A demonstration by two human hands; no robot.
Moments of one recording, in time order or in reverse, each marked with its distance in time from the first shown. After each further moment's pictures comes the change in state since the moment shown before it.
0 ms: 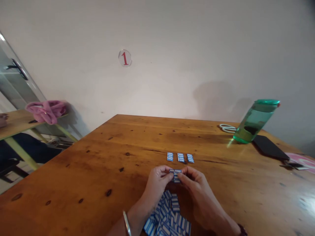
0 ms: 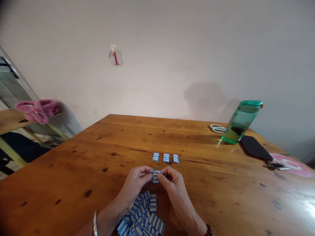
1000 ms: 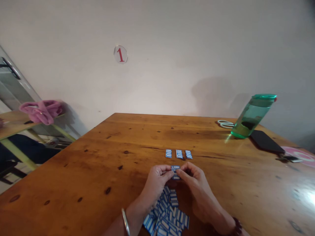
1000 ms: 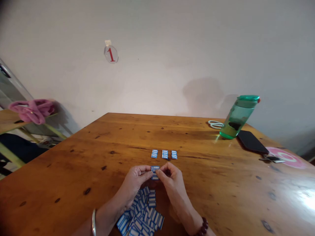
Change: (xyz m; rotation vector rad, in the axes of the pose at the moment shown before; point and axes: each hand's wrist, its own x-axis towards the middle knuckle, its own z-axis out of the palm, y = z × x) left_hand -0.006 0.005 0.005 -0.032 -0.083 -0.060; right_hand -0.008 -0.007 0.008 -0.003 0.109 -0.026
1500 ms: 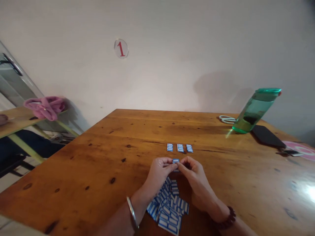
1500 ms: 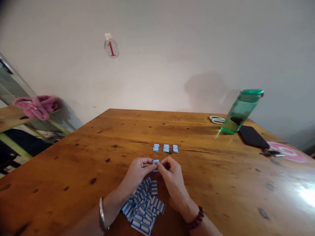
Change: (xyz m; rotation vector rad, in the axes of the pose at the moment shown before) left_hand 0.006 -0.006 -0.004 0.089 0.006 0.109; right_hand -0.005 0.001 0.005 -0.042 0.001 -0.022
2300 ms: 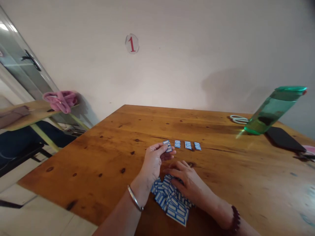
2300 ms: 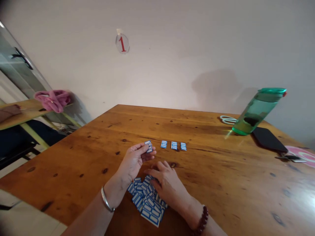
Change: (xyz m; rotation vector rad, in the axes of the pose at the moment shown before) left_hand -0.008 0.031 -0.021 -0.410 0.234 0.012; right_hand -0.008 -0.004 0.005 -1.011 -0.635 -0.578
